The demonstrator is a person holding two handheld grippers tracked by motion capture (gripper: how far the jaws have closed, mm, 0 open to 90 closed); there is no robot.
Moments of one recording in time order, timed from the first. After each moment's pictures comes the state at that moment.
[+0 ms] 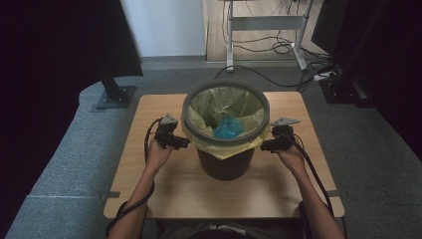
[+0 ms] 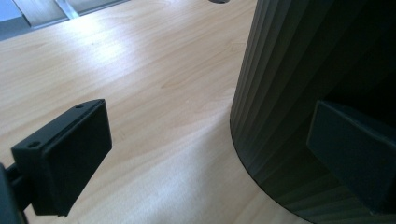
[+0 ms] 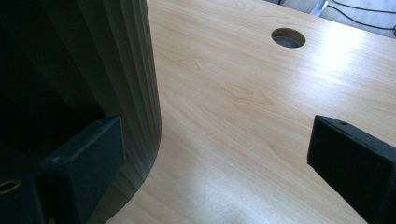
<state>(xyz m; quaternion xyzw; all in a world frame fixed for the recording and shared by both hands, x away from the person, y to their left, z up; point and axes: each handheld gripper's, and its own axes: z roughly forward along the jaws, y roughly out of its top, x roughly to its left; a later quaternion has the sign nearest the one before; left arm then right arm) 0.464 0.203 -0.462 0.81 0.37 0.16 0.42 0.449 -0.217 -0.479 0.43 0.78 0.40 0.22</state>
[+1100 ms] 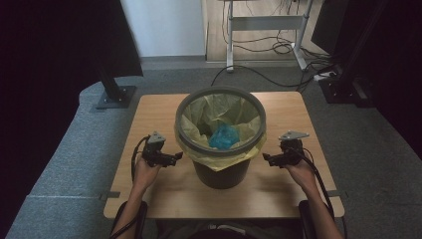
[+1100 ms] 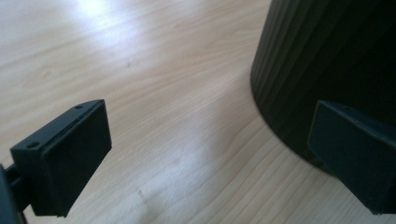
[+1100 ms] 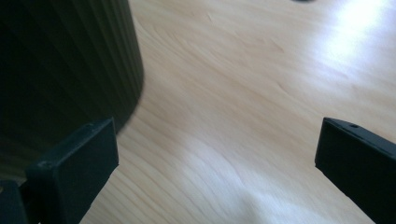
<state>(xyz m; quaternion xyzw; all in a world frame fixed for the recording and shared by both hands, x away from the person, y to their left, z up) 0.415 0.244 -0.493 0.82 0.39 0.16 0.39 0.406 -0.242 -0.496 0.43 0.80 0.38 0.20</state>
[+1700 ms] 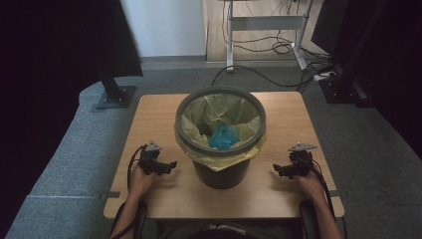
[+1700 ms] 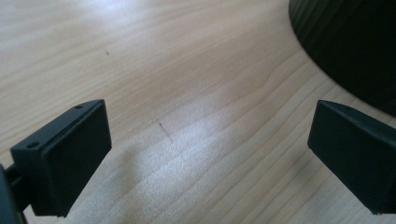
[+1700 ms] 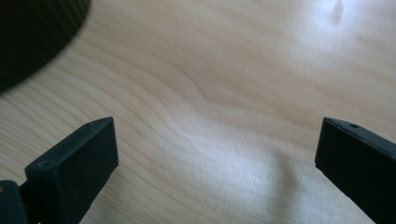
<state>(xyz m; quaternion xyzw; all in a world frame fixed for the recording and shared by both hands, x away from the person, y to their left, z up) 0.413 0.263 -0.534 0.83 0.41 0.15 0.35 0.392 -0.276 -0.543 0.46 0.80 0.34 0.19</state>
